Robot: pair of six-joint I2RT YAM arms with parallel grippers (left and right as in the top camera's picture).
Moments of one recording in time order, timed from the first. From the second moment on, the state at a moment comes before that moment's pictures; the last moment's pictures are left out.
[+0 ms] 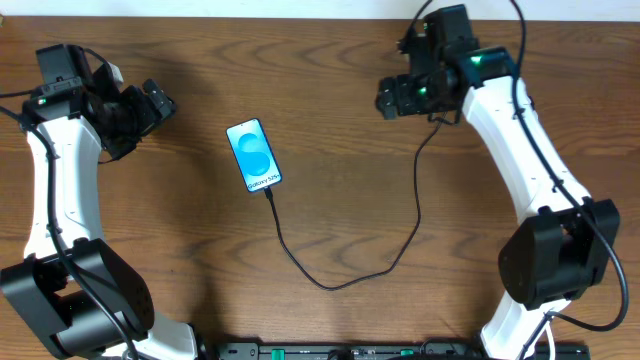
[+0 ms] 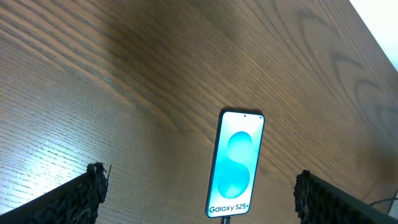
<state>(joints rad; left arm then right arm) 0.32 1.72 1.48 -0.89 0.36 -0.34 0.23 1.93 1.77 -0.96 -0.20 0.10</state>
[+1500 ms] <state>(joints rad) 0.32 1.72 1.48 -0.89 0.36 -0.34 -0.27 1.87 1.77 -1.01 -0.11 0.11</state>
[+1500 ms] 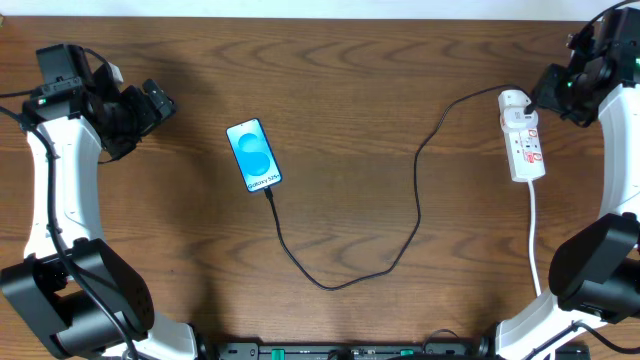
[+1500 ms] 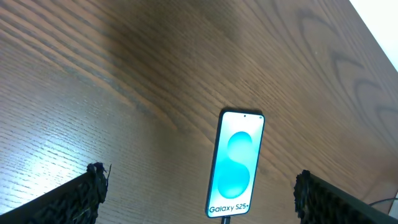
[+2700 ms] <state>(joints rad) 0.32 1.72 1.48 -0.89 0.36 -0.34 -0.42 1.91 1.77 -0.97 -0.26 0.11</state>
